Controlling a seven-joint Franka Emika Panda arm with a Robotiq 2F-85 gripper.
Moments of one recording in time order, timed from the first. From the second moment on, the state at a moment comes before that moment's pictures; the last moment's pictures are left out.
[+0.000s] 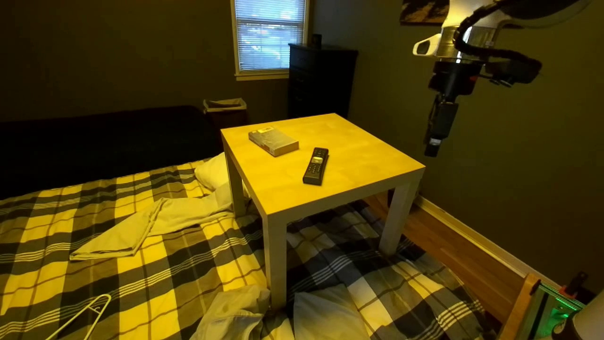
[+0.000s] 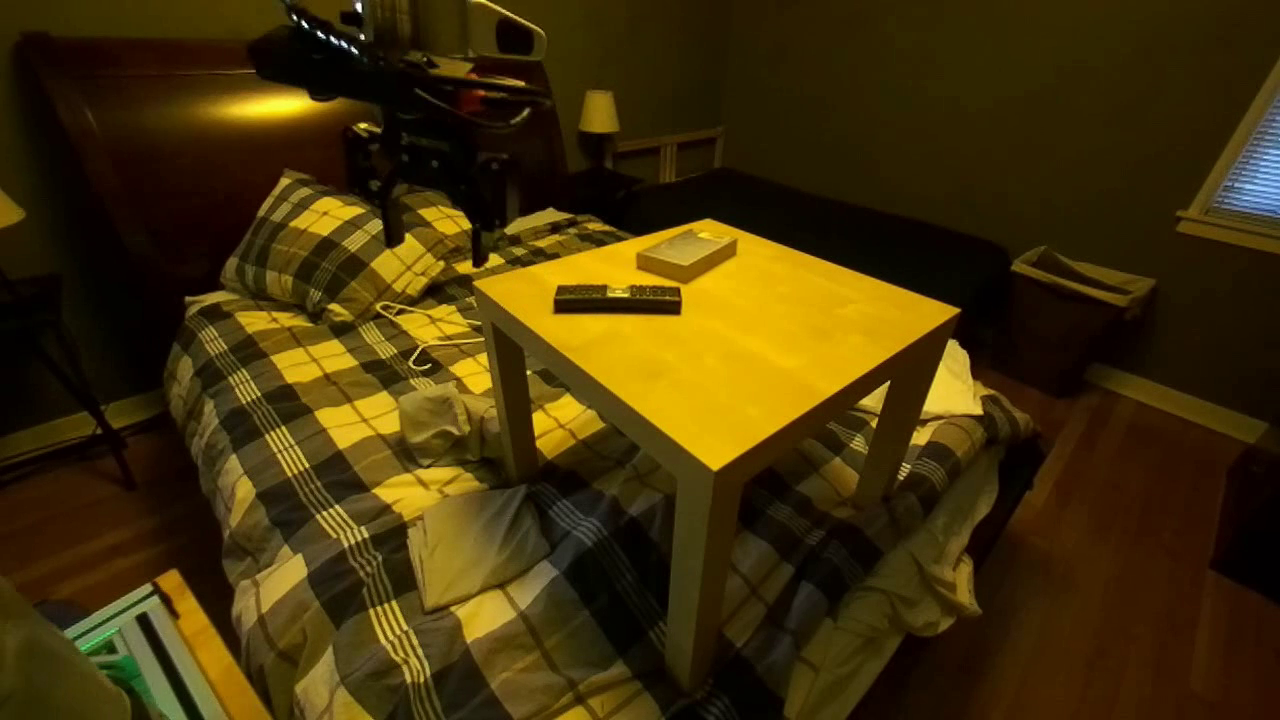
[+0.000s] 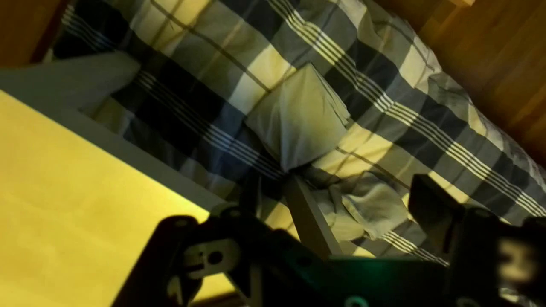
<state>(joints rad) 0.15 -0.55 -0.07 -2.37 0.06 1.79 -0.41</state>
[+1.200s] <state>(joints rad) 0.25 -0.09 -0.06 -2.27 0.49 2.69 -0.69</state>
